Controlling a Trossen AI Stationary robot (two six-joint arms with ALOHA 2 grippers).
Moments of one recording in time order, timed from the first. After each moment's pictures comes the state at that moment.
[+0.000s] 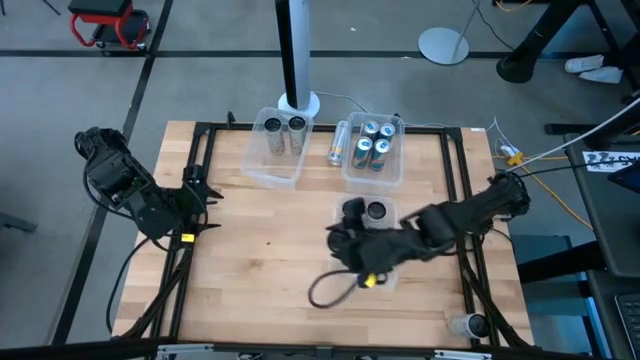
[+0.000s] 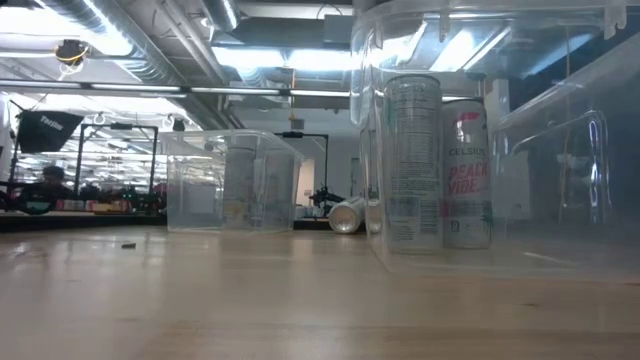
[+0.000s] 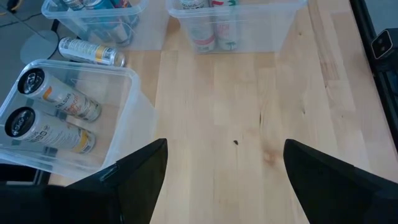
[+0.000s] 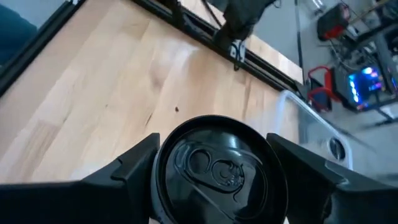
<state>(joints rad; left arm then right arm) -0.73 1.04 1.46 -1.48 -0.59 -0.55 0.47 1.76 1.96 -0.95 0.50 -0.20</state>
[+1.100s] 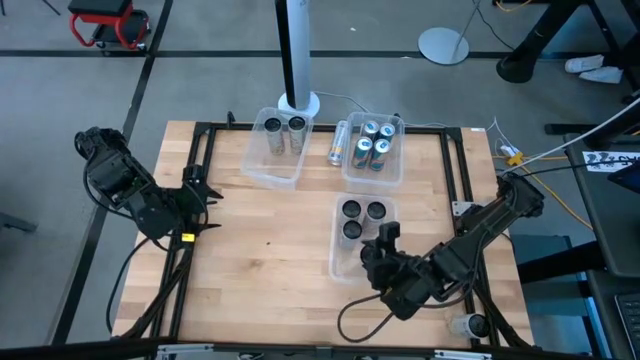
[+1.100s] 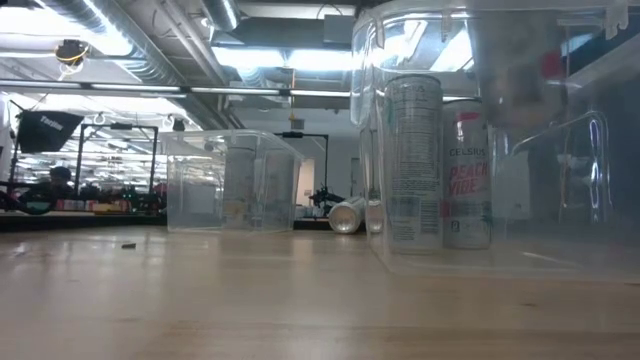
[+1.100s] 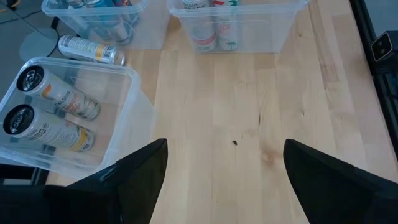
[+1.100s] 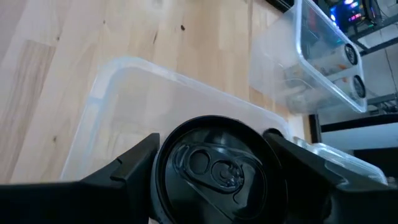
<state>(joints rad) -0.73 1.04 1.46 -1.48 -0.59 -0.57 0.68 1.68 1.62 -1.10 0.73 0.28</state>
